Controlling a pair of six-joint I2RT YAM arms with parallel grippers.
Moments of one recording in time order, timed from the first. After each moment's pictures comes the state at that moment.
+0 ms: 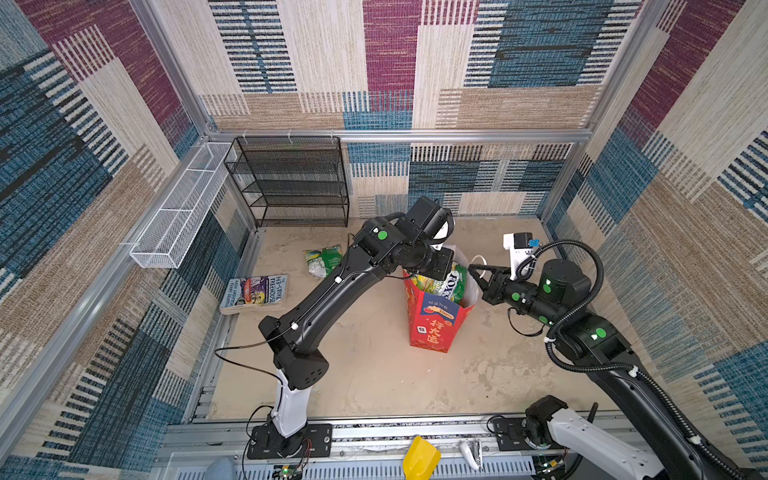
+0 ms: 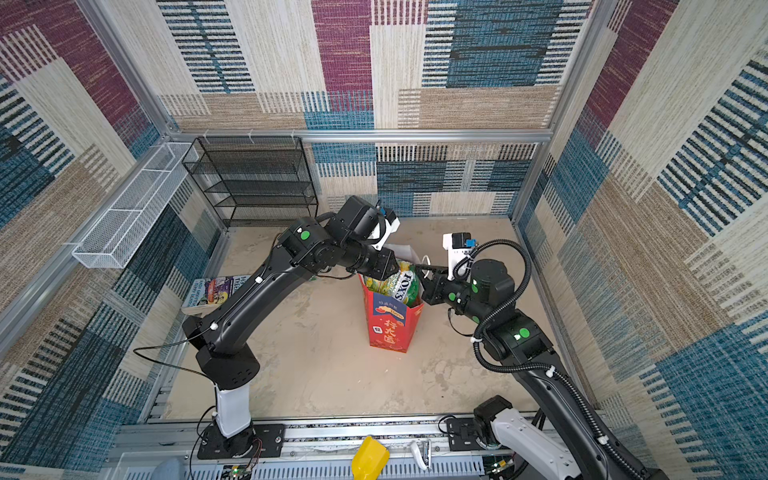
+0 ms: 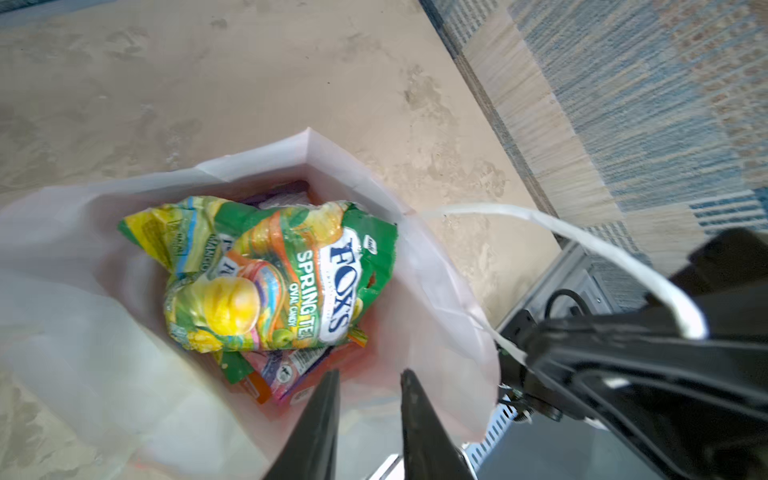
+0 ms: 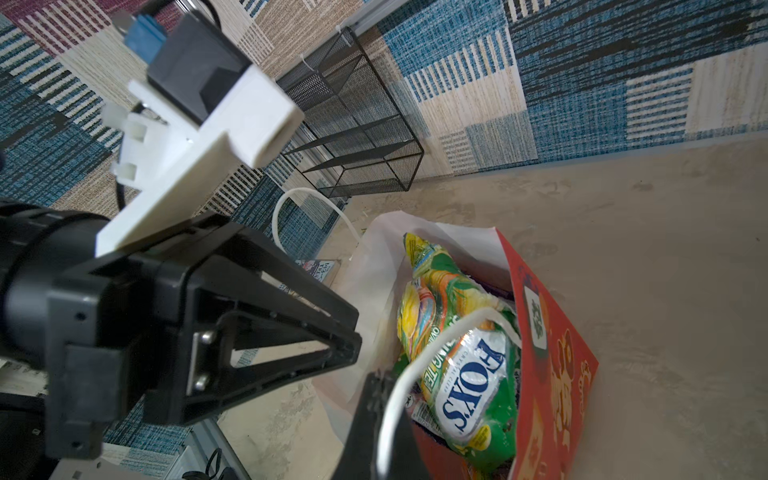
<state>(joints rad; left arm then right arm) -0.89 1.95 2.37 -1.28 0.08 -0.39 0.45 0.84 0.99 -0.38 -0.25 0.52</state>
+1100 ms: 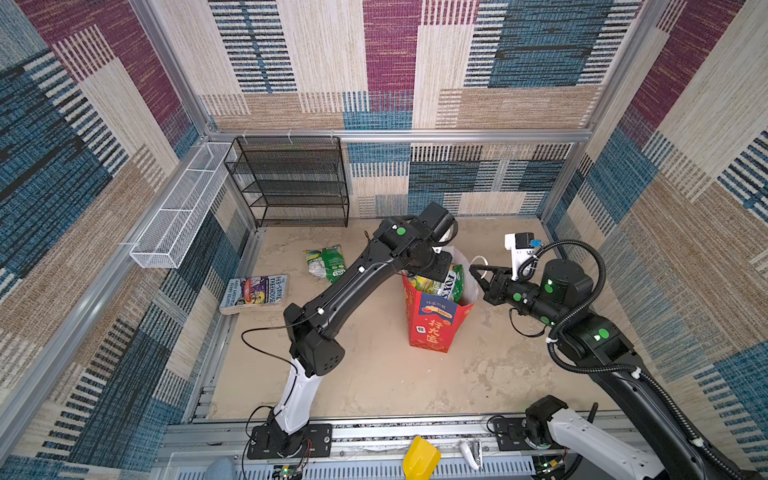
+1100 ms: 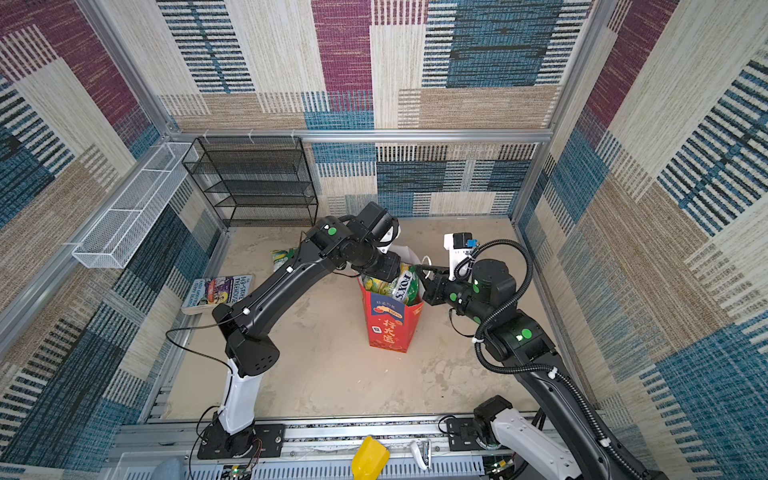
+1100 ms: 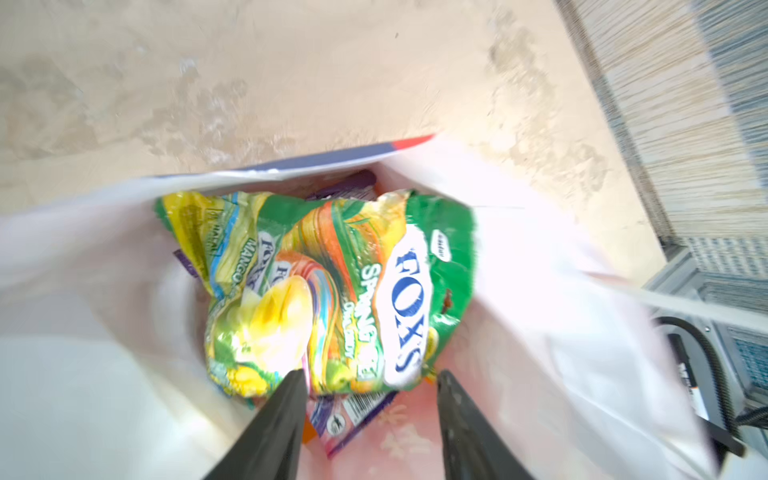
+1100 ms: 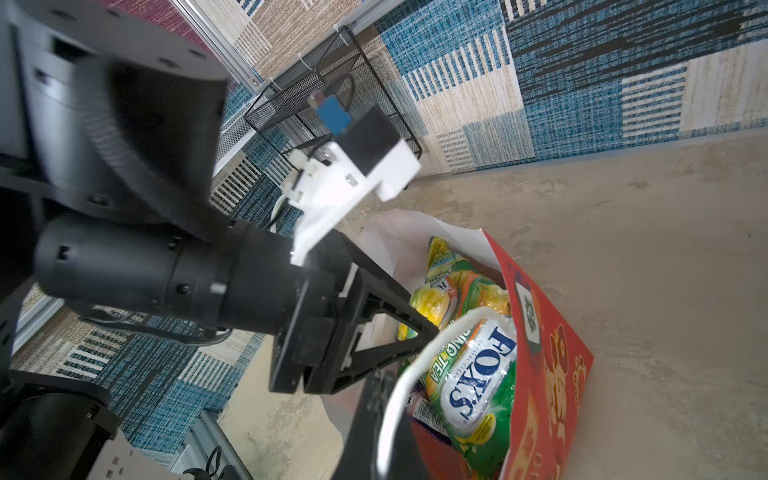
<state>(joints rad) -0.86 2.07 2.40 -1.32 0.04 -0.37 0.45 0.84 1.00 -0.41 -0.25 0.52</state>
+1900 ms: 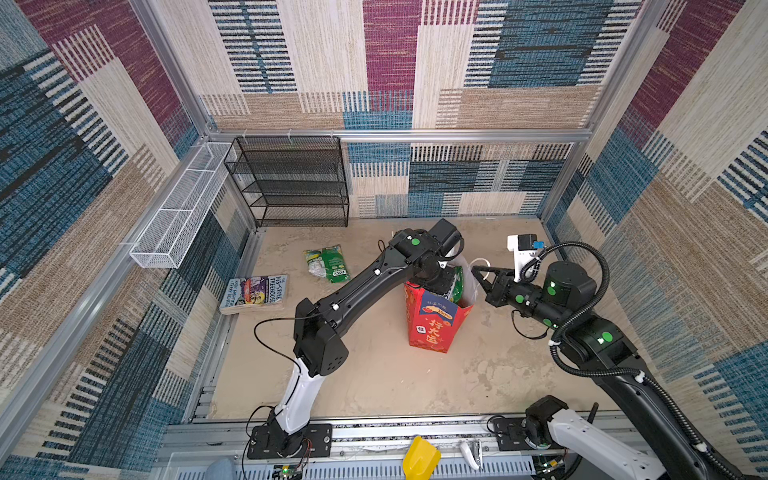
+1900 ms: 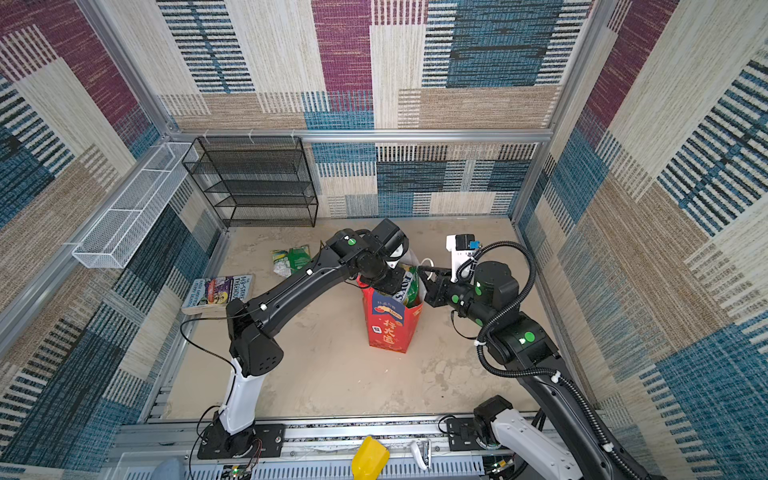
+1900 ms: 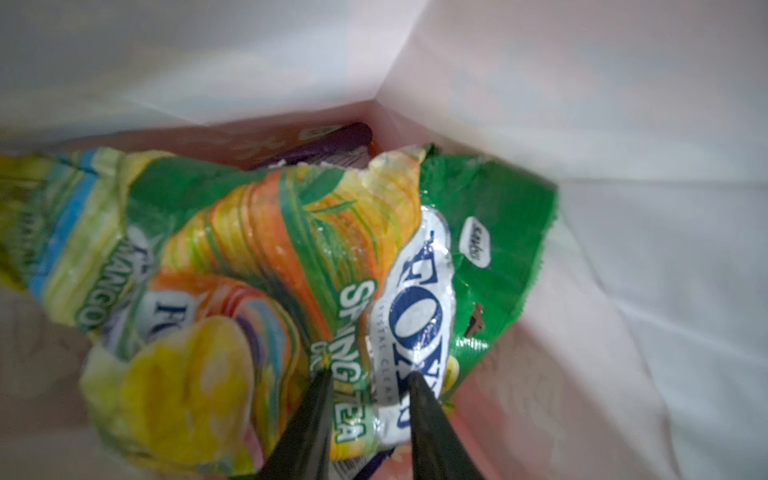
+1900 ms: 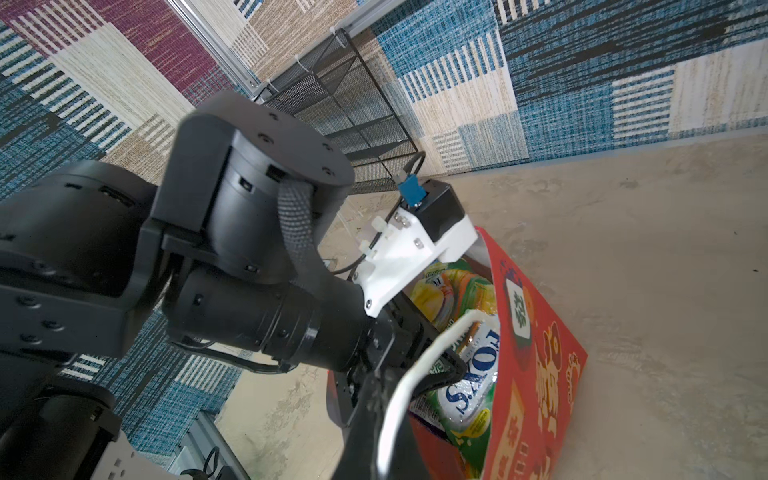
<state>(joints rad) -0.88 2.12 2.23 -1.23 0.06 -0.38 0.45 0.82 1.00 -0.43 -0.24 0.51</state>
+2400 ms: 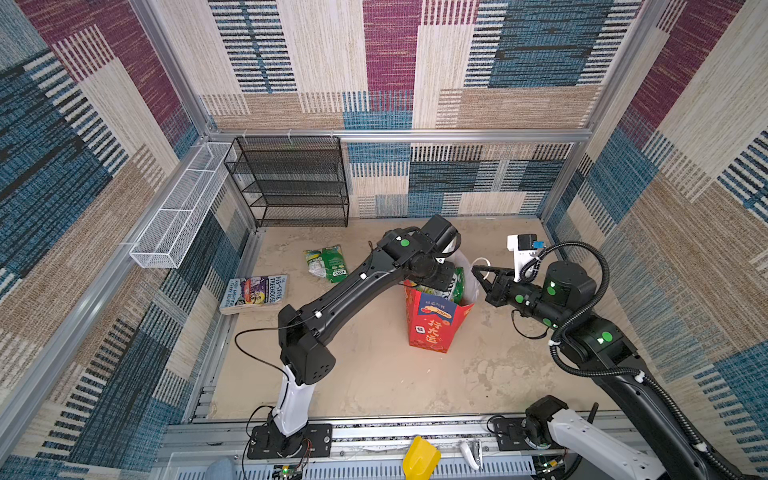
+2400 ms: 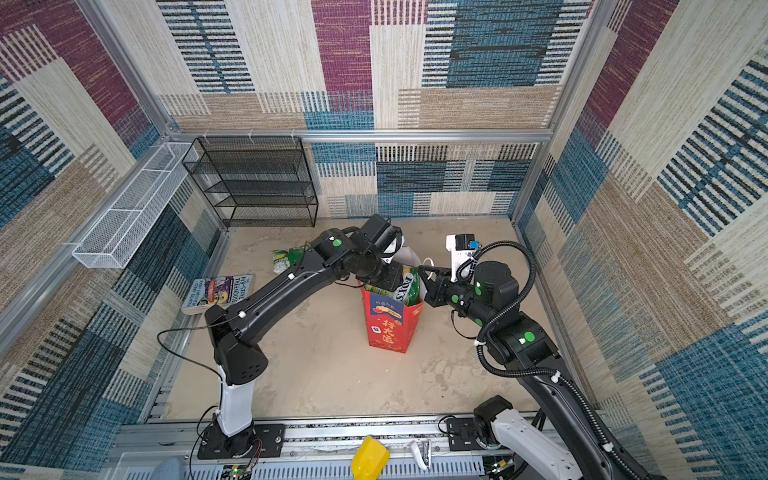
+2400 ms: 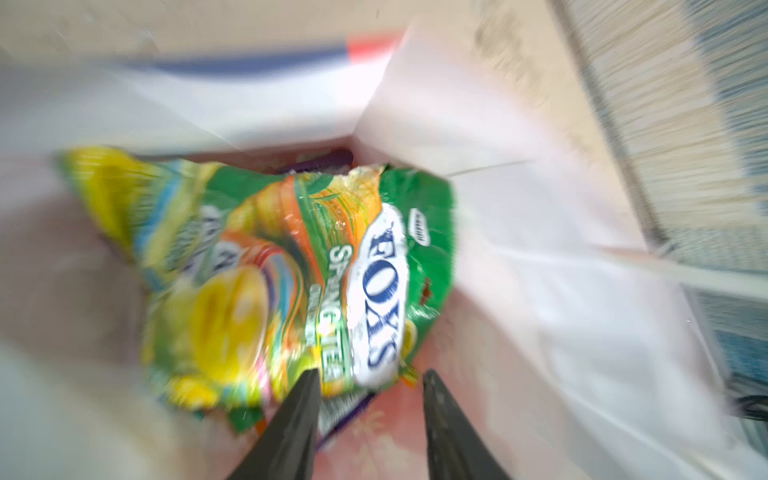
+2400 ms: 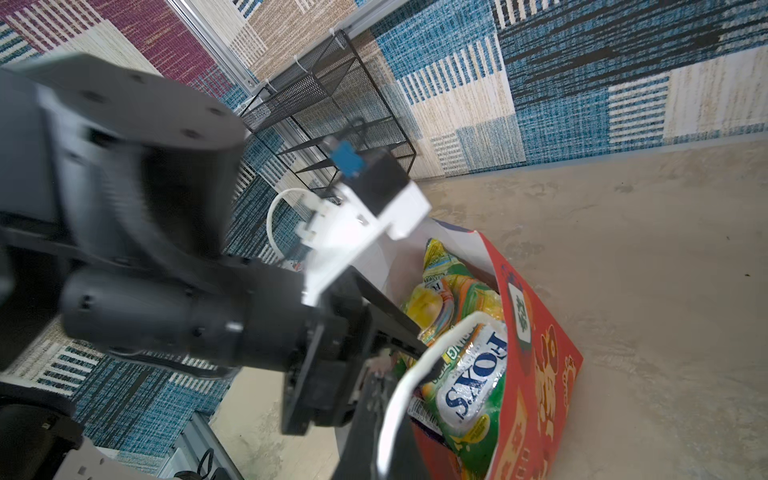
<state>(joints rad) -0.89 1.95 2.18 -1.17 0.05 -0.42 0.45 0.82 1.00 -0.42 -0.23 0.51</state>
